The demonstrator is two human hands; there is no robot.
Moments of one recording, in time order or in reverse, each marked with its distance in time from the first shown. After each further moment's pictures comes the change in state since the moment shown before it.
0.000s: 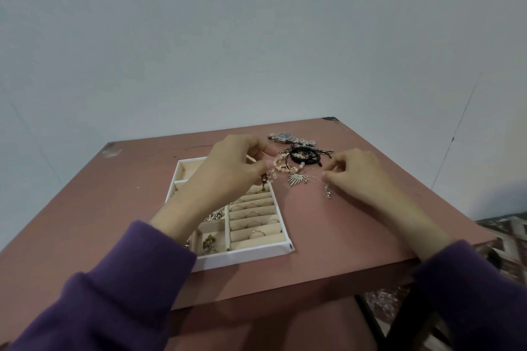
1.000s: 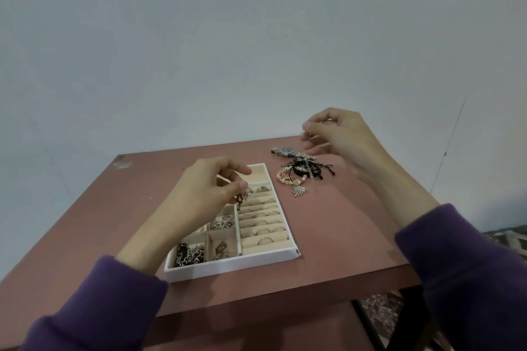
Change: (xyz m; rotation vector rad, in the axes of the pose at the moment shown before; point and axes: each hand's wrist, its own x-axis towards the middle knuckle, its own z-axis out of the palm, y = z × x) left_hand -0.032 -0.019 -0.031 -0.084 0.078 -0.071; right_hand 0.009 -0.074 -0.045 0.881 0.009 -0.006
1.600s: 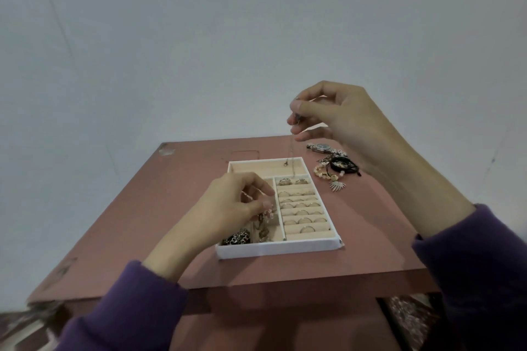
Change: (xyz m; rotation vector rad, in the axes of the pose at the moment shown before) left_hand -0.035 -0.020 -0.018 0.116 -0.069 -0.035; right_hand -0.034 -0.051 0.062 0.093 -0.216 -0.167
